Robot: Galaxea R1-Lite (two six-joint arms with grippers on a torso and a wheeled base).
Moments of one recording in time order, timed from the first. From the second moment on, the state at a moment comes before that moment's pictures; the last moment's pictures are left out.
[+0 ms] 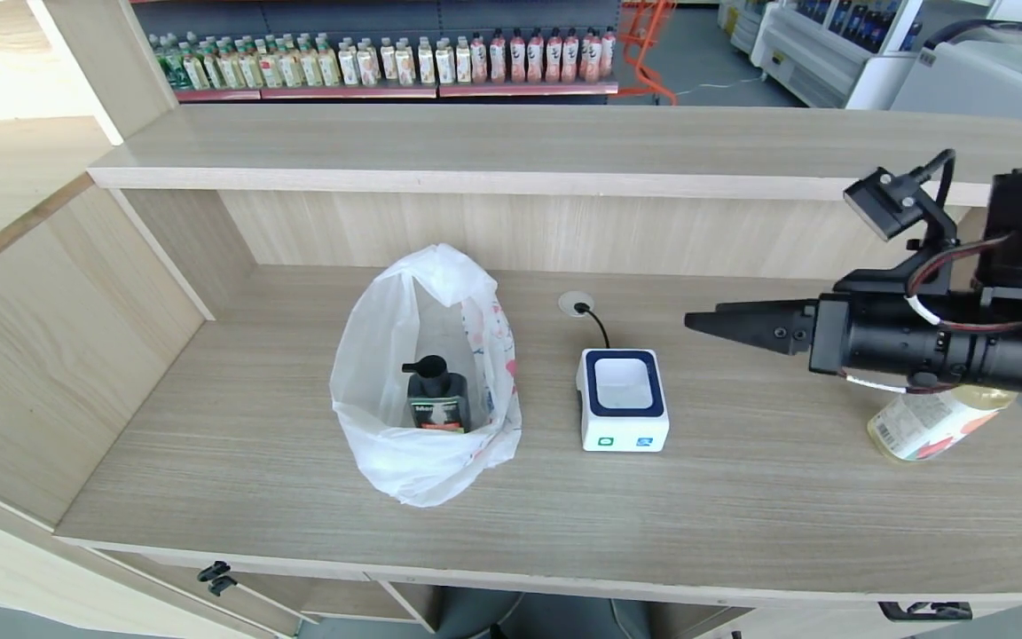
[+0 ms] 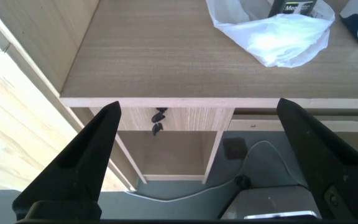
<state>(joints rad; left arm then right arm) 0.00 0.00 0.00 0.00 -0.06 0.03 0.24 1.53 -0.90 -0.38 0.62 0.06</state>
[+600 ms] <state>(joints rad) 0.00 0.00 0.00 0.00 -0.06 0.03 0.09 1.06 -0.67 -0.06 -0.09 -0.03</state>
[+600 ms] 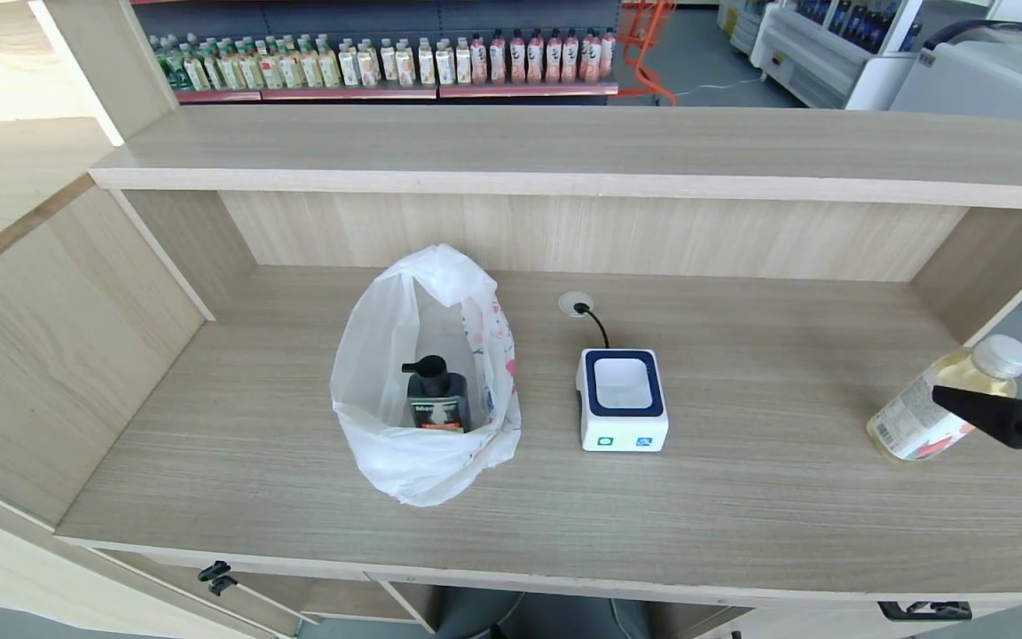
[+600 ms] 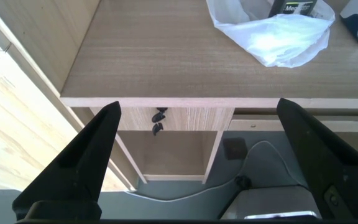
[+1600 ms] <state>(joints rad) 0.00 0.00 0.00 0.00 -0.06 0.03 0.00 0.93 -0.68 0.05 -0.09 0.00</state>
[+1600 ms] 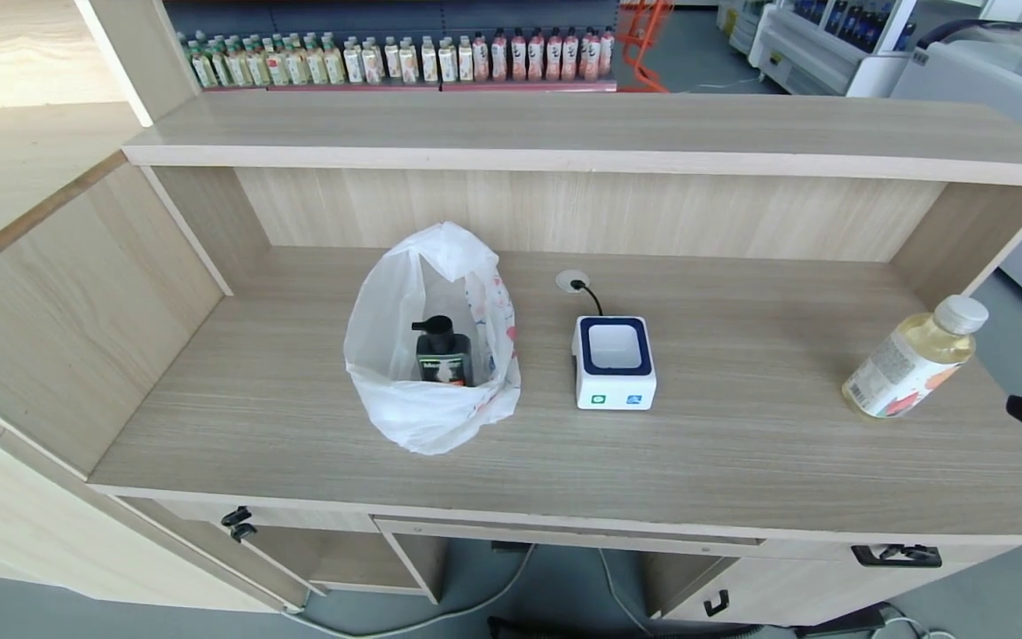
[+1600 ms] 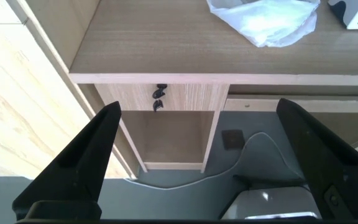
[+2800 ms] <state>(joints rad) 0.00 0.00 0.00 0.00 -0.06 0.03 -0.01 1.07 -0.70 0.02 -0.09 0.13</state>
